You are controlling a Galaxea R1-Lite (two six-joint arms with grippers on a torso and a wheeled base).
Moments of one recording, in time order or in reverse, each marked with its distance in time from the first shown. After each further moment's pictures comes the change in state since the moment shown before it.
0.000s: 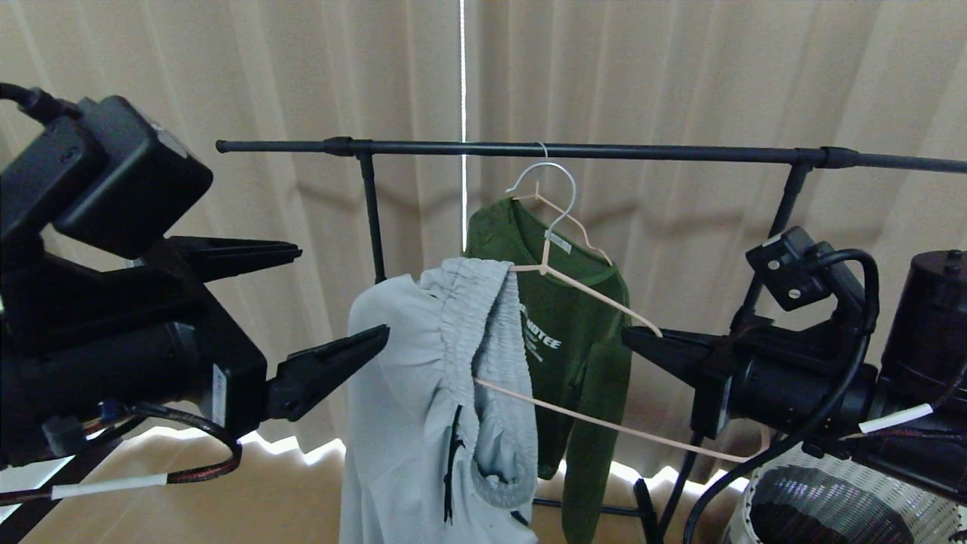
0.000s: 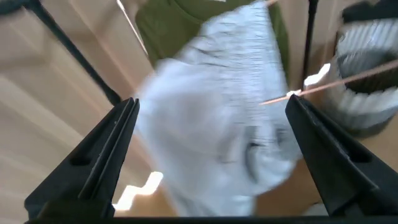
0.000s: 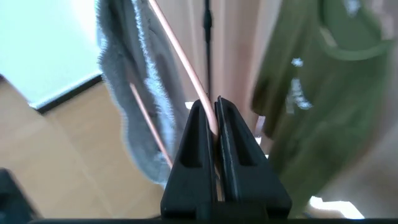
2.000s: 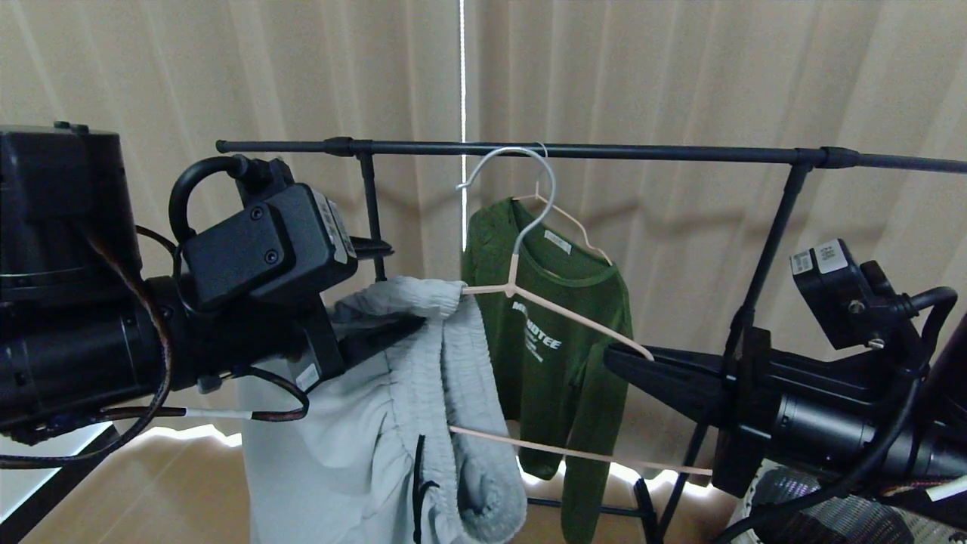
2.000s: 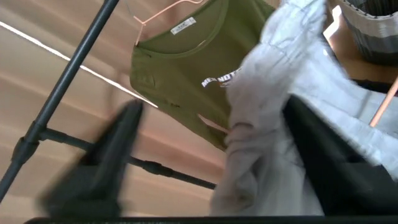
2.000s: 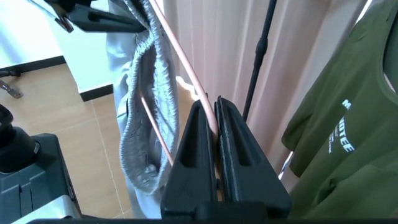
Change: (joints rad) left arm 0.138 0.201 -0.015 -0.178 -0.307 0.479; right arm 0.073 -0.021 0.098 -0.213 0.200 -0.036
